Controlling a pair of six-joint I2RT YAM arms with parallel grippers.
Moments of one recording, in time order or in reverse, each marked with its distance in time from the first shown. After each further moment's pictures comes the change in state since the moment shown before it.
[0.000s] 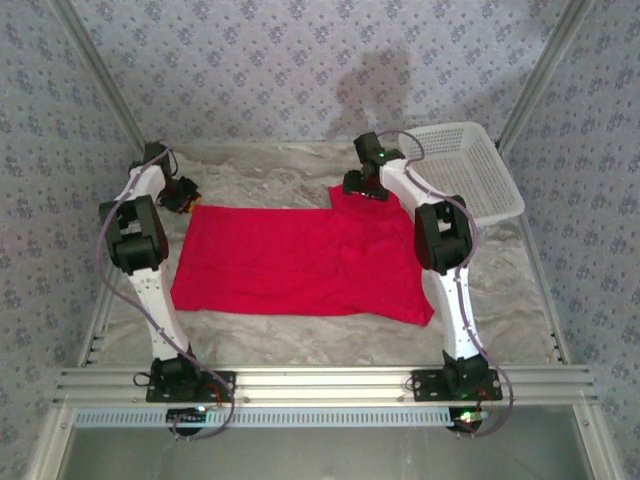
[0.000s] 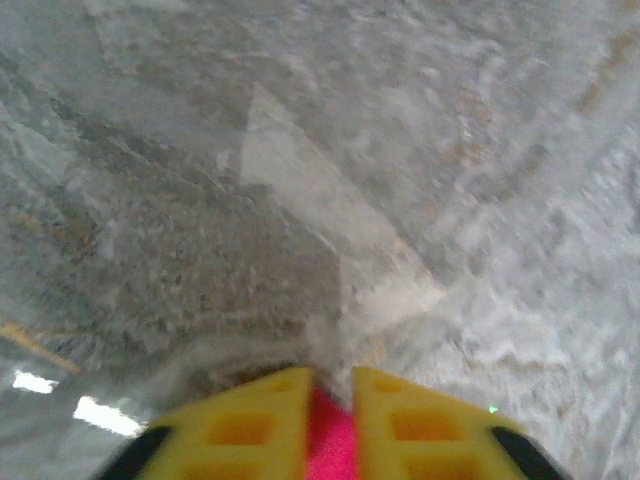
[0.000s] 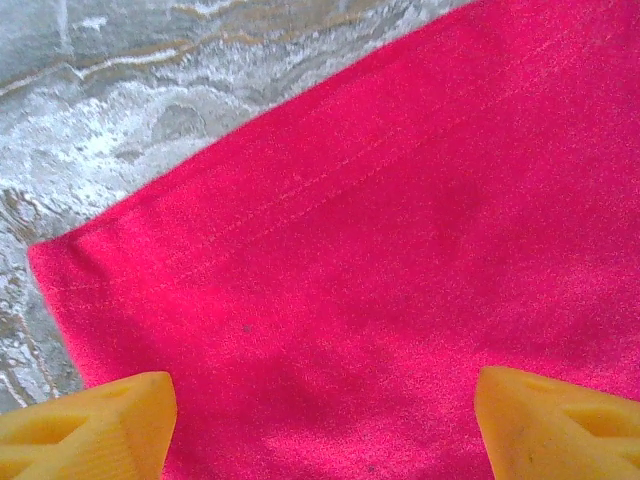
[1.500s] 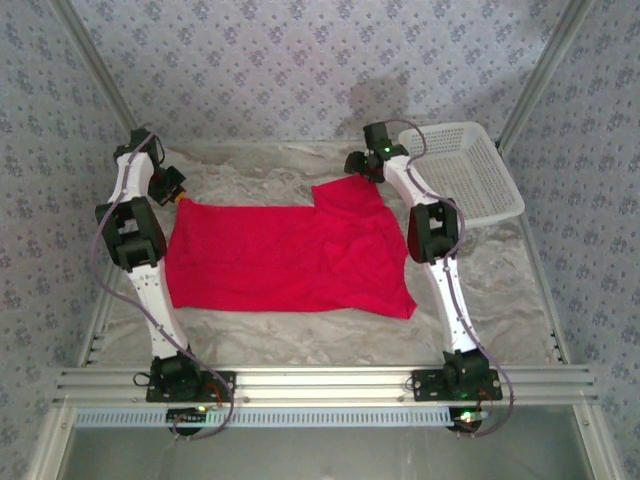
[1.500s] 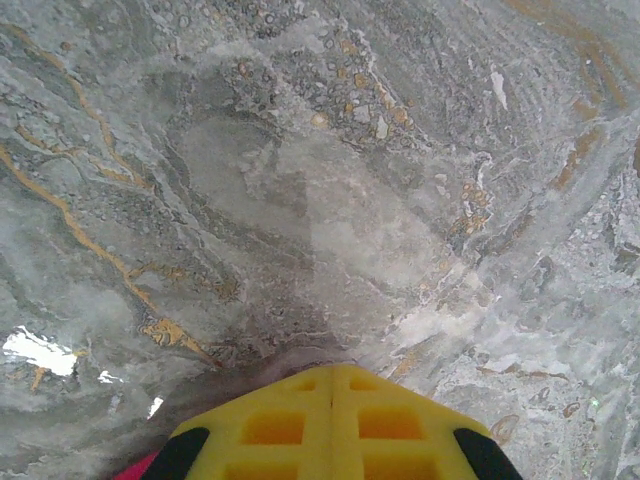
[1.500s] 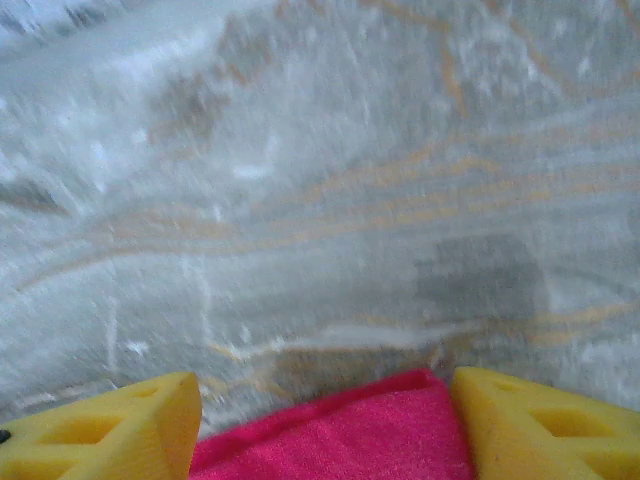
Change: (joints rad) left arm 0.042 0.067 0.281 -0.258 -0.079 0.106; right arm -0.087 0.319 0.439 0.126 -0.097 0.010
